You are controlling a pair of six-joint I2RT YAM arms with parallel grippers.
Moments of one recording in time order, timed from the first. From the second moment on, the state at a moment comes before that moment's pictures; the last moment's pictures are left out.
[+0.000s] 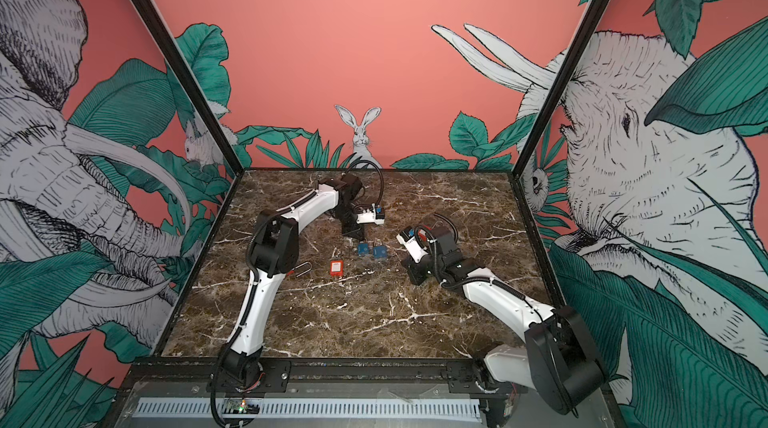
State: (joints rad) left arm -0.50 2.43 2.09 -1.13 0.35 0.98; right arm 0.51 1.26 0.67 -0.17 -0.36 -0.12
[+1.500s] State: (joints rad) left arm -0.33 1.74 1.37 -0.47 0.35 0.62; right arm 0.66 1.81 1.20 -0.34 -0.23 0.25
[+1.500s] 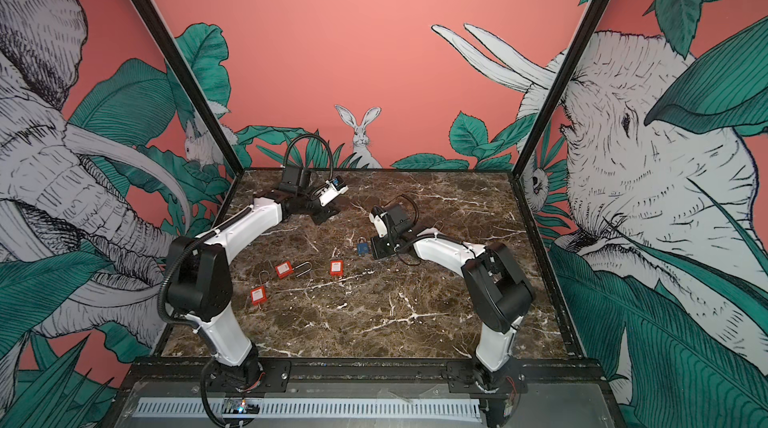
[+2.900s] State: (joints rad) left arm -0.30 1.65 1.21 -0.41 0.31 0.58; right arm 0.71 2.08 1.52 -0.62 -0.14 0.36
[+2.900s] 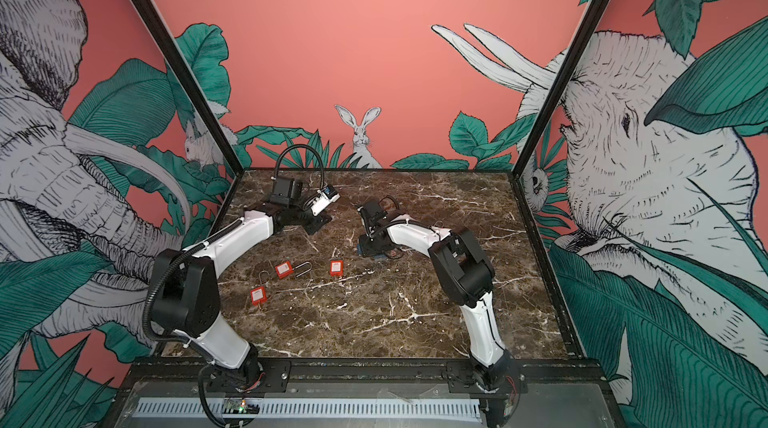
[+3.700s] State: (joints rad) left arm -0.30 1.65 1.21 -0.41 0.32 0.57; right arm 0.71 2.10 1.55 -0.67 -0.10 0.42
